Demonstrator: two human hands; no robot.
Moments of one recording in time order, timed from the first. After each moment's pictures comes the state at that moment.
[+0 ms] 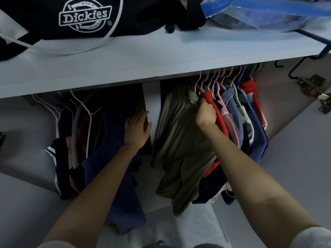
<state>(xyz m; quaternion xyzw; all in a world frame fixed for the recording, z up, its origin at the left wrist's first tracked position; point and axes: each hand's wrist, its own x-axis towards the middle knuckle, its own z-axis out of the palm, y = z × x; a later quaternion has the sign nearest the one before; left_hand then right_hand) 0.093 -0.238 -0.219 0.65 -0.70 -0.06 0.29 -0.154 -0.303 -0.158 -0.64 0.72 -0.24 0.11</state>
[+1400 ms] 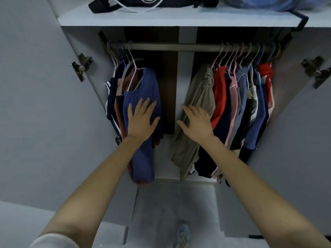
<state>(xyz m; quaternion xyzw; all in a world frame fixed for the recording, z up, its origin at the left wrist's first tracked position) 0.046 0.016 -0.188 0.74 -0.63 0.10 0.23 -0.170 -0.064 -0.176 -0.88 0.44 -0.18 0.09</state>
